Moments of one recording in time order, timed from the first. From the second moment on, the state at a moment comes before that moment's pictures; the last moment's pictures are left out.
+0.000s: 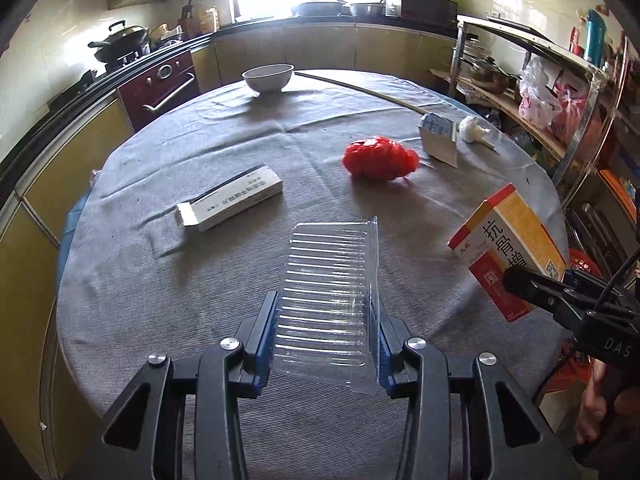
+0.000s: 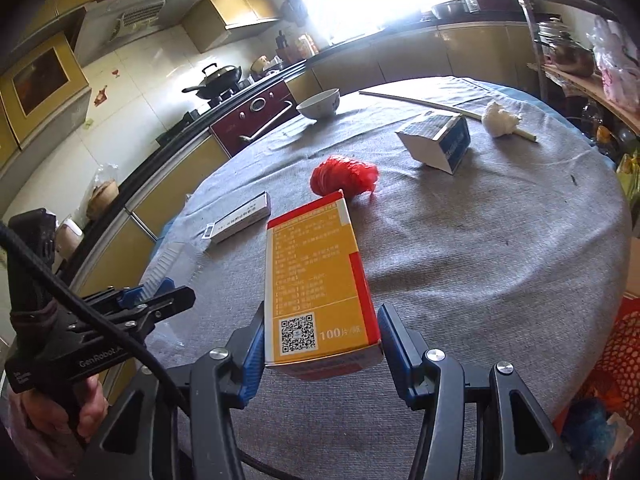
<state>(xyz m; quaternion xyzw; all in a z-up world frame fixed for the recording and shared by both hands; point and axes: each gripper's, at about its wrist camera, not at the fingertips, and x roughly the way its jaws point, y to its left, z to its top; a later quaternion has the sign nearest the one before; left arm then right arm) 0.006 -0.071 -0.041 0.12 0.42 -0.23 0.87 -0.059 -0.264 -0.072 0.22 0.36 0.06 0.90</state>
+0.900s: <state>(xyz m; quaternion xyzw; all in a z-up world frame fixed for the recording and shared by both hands) -0.006 -0.103 -0.050 0.14 0.44 -0.26 0.85 -0.071 -0.284 -0.087 0.26 0.37 0.05 0.89</state>
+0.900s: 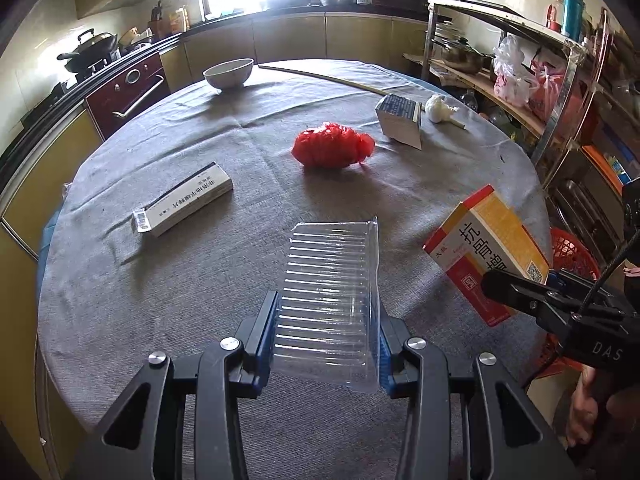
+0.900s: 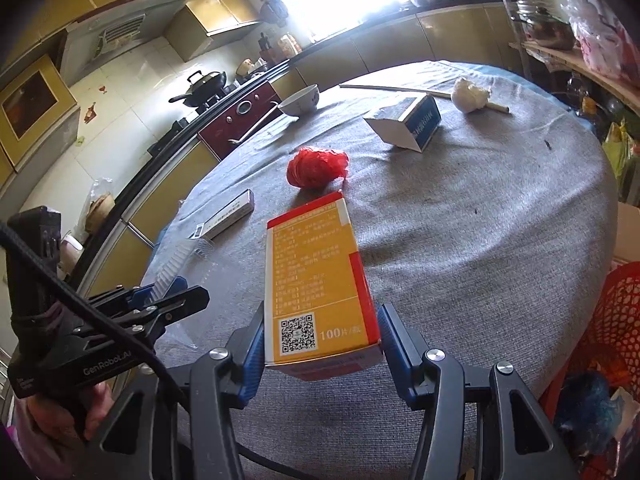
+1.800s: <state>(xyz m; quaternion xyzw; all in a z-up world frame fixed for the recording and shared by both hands) -0.018 -0.114 -0.057 0.15 0.44 -0.28 0.84 -0.079 -0.290 -0.081 0.26 0.35 0.04 0.90</state>
